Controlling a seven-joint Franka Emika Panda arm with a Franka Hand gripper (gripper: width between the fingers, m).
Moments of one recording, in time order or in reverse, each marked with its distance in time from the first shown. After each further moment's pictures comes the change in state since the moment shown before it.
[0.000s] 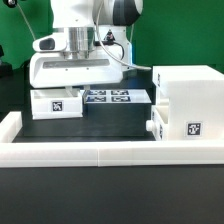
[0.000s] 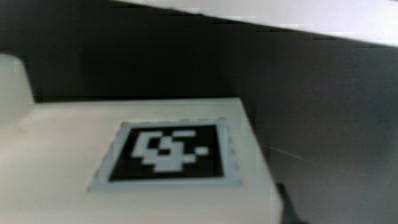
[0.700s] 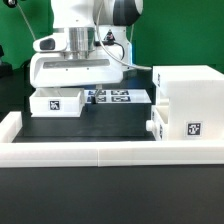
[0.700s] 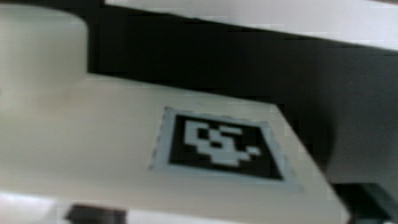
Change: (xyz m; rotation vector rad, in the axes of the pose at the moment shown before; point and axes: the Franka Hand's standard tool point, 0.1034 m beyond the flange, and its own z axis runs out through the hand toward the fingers) arm 0.000 0.000 0.000 0.000 -0.001 0.004
